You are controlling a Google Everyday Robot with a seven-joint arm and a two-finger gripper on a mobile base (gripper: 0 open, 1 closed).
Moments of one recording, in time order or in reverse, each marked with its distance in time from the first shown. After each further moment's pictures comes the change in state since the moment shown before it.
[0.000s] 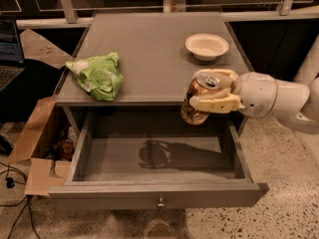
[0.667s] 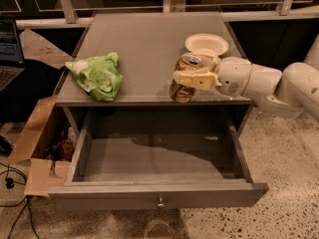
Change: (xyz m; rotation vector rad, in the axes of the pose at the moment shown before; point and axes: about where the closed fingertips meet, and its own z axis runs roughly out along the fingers) arm 0.009 -0.076 0.042 0.142 0.016 0.072
